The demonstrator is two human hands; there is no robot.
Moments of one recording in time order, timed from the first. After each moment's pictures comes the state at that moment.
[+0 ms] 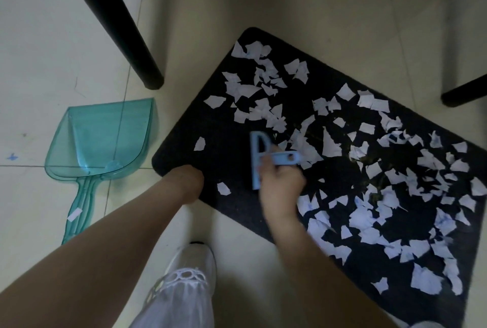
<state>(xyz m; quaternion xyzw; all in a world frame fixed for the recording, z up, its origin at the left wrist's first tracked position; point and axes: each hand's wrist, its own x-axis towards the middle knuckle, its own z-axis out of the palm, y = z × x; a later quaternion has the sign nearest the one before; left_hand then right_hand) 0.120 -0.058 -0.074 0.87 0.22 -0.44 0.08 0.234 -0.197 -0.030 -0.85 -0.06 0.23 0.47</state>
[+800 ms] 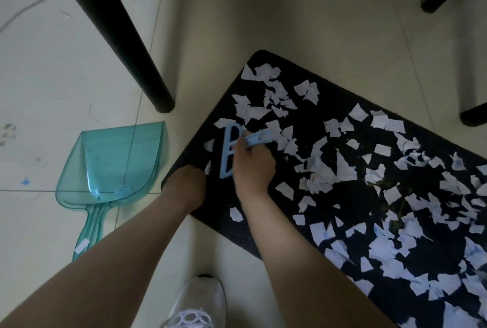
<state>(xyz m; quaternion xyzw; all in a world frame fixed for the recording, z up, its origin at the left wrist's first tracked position) 0.133 -0.027 -0.059 0.87 0.38 -0.30 0.12 0.236 -0.095 -0.019 -0.84 -0.11 0.26 0.45</state>
